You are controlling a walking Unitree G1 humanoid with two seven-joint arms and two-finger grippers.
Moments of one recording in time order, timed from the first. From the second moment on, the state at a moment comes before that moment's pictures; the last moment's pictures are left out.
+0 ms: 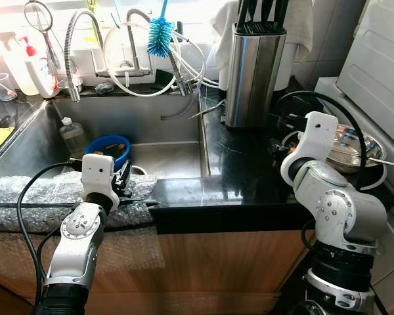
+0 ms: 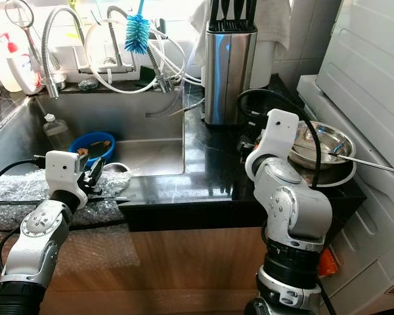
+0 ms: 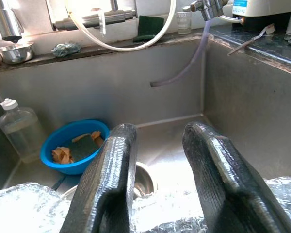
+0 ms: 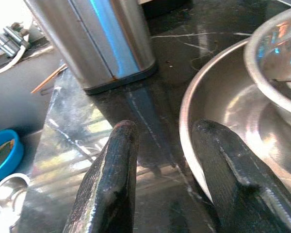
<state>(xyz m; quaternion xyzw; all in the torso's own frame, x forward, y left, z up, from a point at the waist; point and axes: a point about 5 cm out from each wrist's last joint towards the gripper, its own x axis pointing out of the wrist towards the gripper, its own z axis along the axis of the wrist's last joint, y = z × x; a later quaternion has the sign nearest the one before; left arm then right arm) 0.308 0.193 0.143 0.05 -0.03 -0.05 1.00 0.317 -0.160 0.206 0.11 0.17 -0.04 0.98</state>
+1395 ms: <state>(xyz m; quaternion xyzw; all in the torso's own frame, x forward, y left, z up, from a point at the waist) 0.309 0.194 0.142 0.05 -0.03 -0.05 1.00 0.316 -0.149 0.192 0.16 0.21 -0.02 0.96</state>
